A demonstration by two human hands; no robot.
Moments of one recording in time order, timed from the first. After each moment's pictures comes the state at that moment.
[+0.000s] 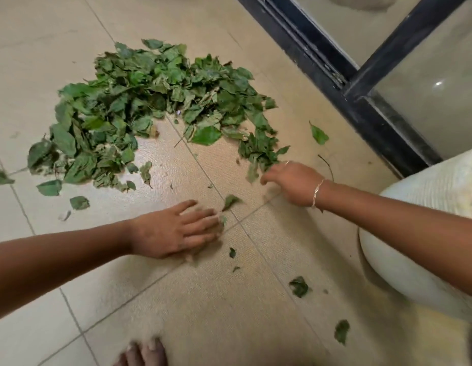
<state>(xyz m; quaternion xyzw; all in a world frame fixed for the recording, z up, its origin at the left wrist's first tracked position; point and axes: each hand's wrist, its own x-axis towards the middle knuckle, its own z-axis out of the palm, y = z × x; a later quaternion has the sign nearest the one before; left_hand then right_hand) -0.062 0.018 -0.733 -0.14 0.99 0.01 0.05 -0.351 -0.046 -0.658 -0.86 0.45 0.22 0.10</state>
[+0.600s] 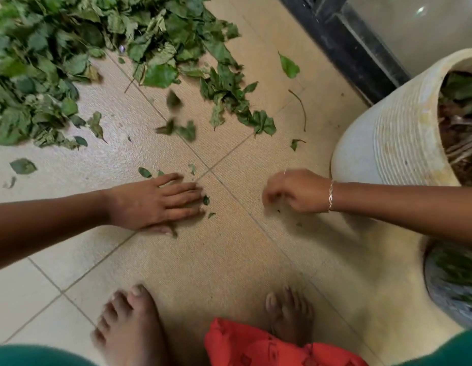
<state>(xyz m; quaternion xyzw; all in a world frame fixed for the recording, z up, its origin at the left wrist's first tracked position) -0.085 0.036 -0.738 -0.06 0.99 0.05 0.06 -0.404 0.062 -0.651 -0.83 0.42 0.20 0.32</state>
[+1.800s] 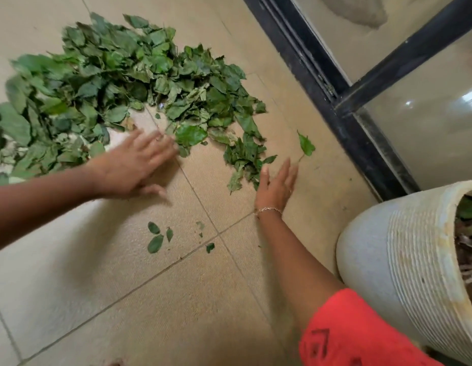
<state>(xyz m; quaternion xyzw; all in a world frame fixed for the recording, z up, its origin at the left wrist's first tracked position) -0.034 -0.073 -0.742 -0.41 0.91 0.01 0.05 -0.333 -0.053 -0.742 -0.45 0.85 -0.21 0.18</state>
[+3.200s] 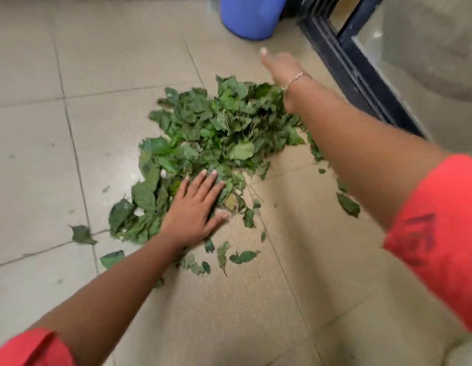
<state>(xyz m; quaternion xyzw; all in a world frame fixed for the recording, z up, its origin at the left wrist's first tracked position) 0.041 -0.109 -0.762 -0.64 0.76 0.12 -0.05 -0.072 -0.338 -0.589 -0.64 0.66 -0.18 0.36</state>
